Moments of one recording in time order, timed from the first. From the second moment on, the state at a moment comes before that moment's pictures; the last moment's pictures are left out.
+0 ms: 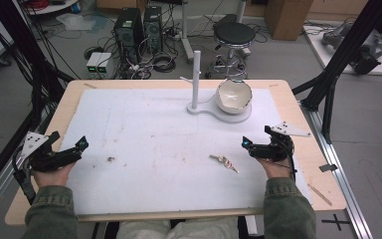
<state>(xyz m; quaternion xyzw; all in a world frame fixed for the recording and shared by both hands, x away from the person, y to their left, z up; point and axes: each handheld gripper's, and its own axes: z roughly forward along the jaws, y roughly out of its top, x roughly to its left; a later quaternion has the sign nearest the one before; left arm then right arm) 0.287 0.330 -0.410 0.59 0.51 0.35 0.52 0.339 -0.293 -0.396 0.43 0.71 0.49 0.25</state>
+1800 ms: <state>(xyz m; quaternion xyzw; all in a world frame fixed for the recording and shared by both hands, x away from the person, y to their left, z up) 0.290 0.327 -0.412 0.60 0.51 0.34 0.51 0.346 -0.238 -0.406 0.35 0.83 0.41 0.16</state>
